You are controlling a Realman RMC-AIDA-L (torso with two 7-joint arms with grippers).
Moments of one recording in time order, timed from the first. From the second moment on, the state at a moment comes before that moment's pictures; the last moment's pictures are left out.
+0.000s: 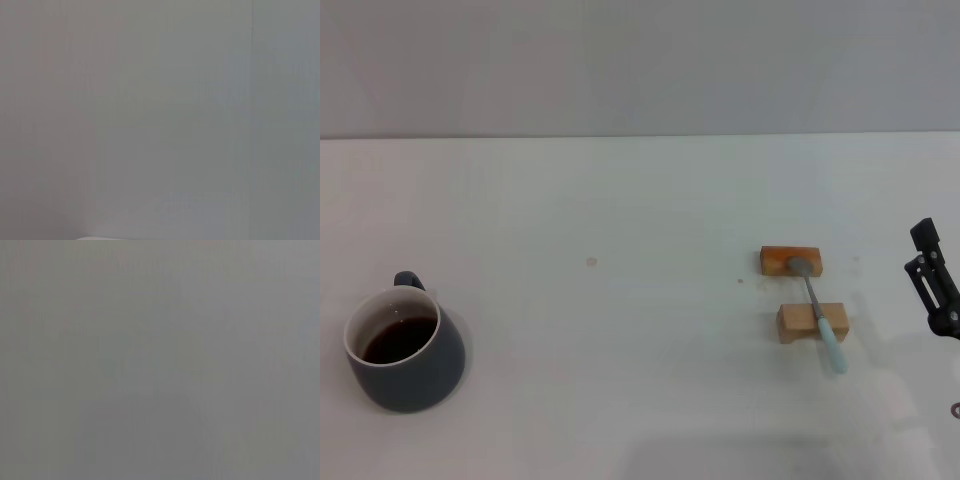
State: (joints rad) left arm -0.05 -2.07 -0.76 -0.15 2.10 1.44 -0.15; right arm 0.10 2.09 0.49 0.47 -2.18 -1.57 -0.11
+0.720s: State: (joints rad) left arm -0.04 -2.07 -0.74 -0.15 2.10 1.43 -0.14; right arm 0.11 2.09 0.49 0.47 -2.18 -1.58 -0.09
